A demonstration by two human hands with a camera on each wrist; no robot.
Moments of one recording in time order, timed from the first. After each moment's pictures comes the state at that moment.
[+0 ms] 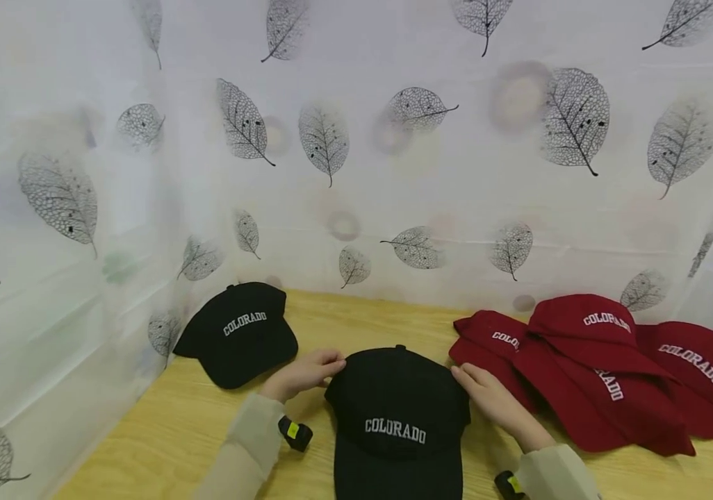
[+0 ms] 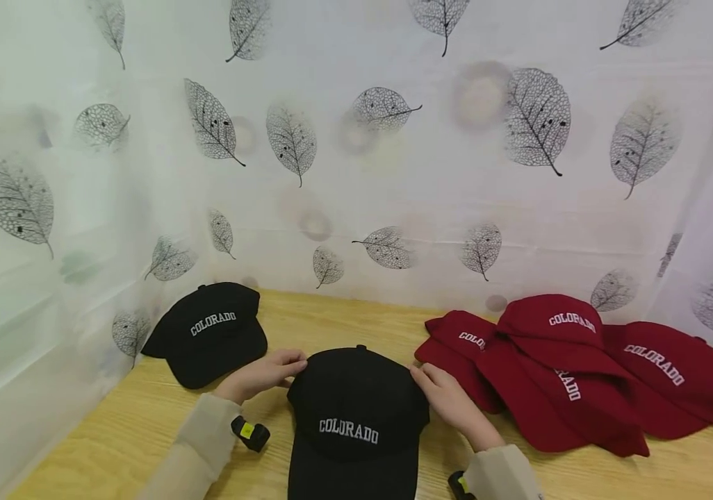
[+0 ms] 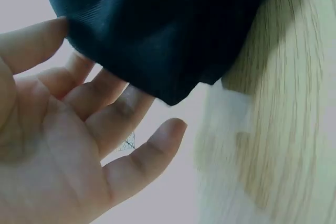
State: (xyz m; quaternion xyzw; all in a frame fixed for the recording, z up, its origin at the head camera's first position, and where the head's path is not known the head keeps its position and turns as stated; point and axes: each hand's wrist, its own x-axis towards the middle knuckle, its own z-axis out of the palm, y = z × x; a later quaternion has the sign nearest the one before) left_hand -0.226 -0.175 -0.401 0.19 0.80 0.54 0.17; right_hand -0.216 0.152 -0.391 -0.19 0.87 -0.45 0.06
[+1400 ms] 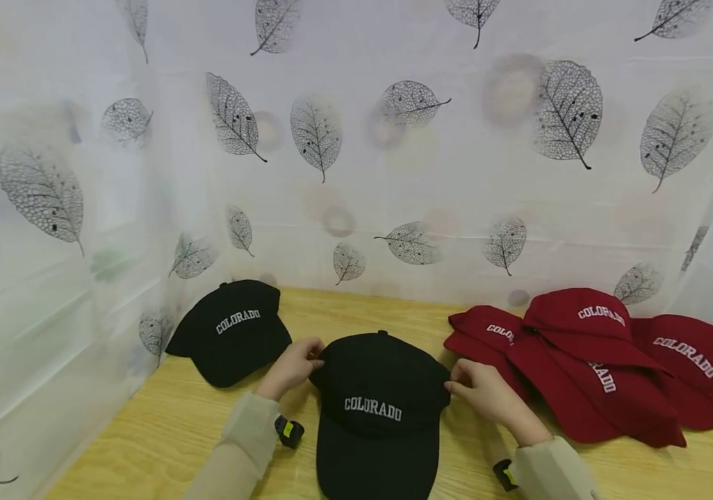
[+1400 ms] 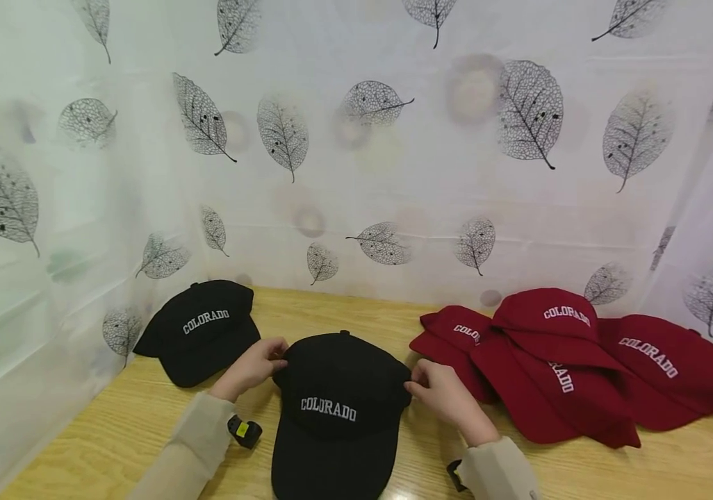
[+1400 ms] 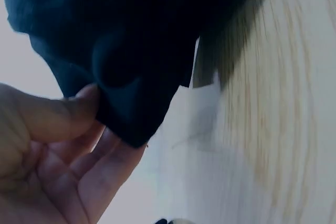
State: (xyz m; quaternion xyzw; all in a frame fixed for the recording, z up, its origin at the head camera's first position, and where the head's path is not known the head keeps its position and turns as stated) left_hand -0.227 -0.176 -0.403 0.13 0.91 0.38 -0.05; right_hand -0.212 0.155 -0.385 -0.24 0.91 -0.33 -0.02
